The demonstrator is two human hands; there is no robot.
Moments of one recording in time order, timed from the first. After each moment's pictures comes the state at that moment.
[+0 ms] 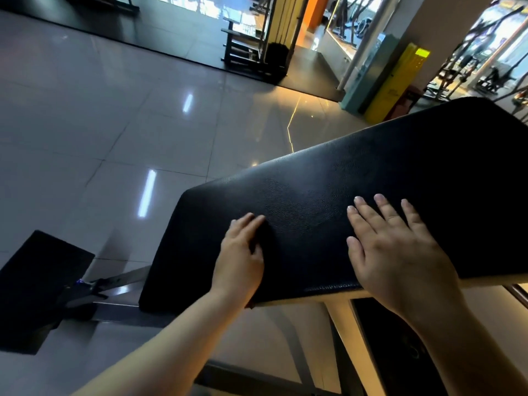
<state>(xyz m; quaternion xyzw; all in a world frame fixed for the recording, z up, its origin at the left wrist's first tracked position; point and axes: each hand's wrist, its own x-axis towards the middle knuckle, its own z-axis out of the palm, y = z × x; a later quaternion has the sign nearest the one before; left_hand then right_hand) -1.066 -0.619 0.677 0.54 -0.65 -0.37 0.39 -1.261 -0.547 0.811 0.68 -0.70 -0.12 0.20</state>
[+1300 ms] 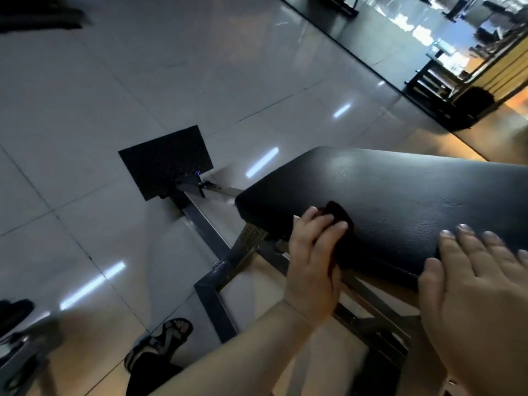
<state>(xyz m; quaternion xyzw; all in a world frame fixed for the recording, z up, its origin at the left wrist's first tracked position) -1.117 -0.539 0.573 0.56 -0.44 -0.07 0.70 -1.242 -0.547 0.726 0.82 -0.53 0.04 0.23</state>
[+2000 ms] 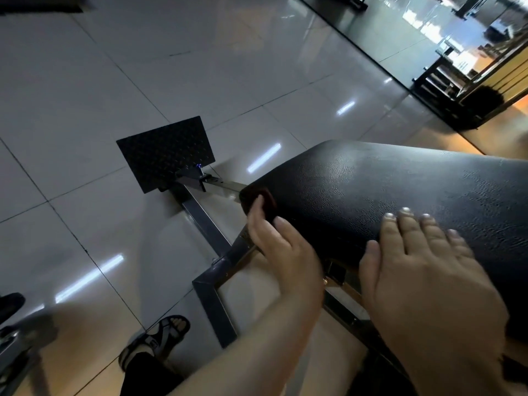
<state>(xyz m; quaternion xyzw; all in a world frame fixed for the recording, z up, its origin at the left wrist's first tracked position) -1.097 -0.576 0.553 0.59 -0.03 -0.15 0.79 -1.182 -0.550 0.681 0.84 -0.48 0.04 0.25</state>
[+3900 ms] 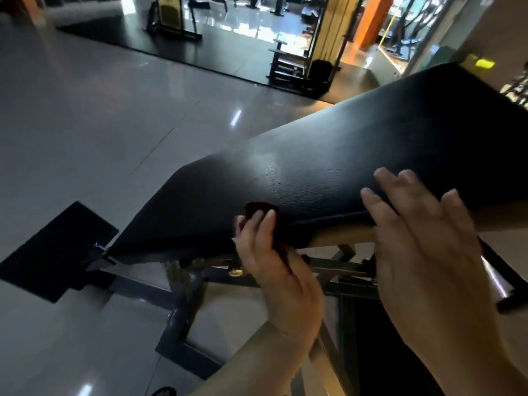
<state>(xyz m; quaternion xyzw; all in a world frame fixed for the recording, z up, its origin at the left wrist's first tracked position) -1.284 -0.484 0.706 0.50 -0.42 -0.15 0.74 -1.369 -0.492 0.862 0.79 -0.52 0.17 0.27</state>
